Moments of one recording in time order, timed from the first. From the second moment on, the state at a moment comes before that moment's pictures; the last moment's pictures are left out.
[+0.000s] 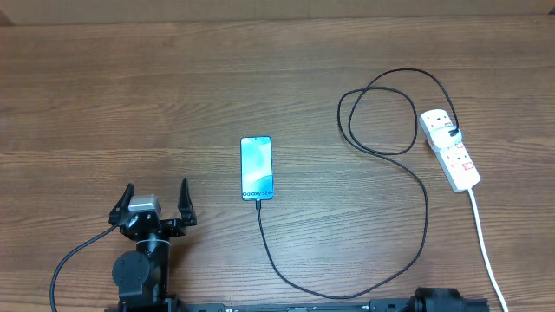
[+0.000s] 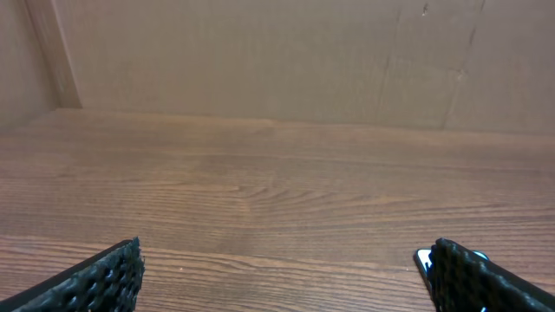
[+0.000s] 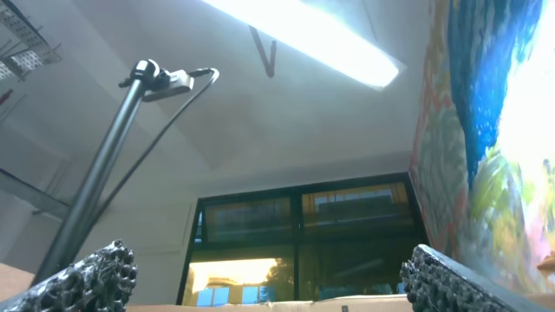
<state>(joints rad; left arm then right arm) 0.10 0.02 0.01 -0.08 0.03 -0.05 -0.03 0.02 1.22 -0.11 -0.15 0.30</state>
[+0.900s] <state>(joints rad) 0.10 0.02 0.01 -0.08 0.03 -0.05 0.07 0.02 0.91 0.08 -0.14 0.28</state>
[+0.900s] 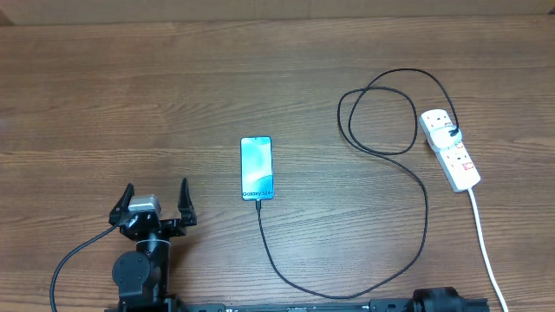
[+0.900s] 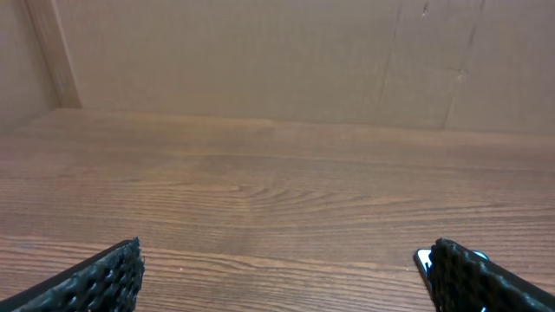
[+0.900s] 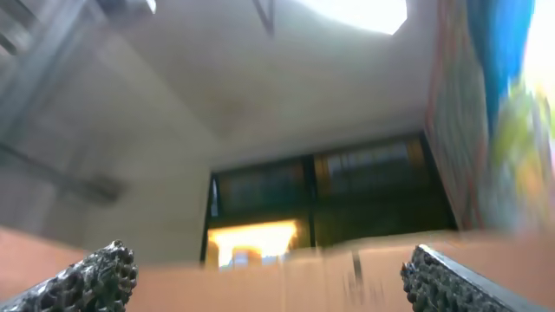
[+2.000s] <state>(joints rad) 0.10 0.02 0.01 -0.08 0.03 -0.05 0.07 0.11 0.02 0.20 0.00 0.49</state>
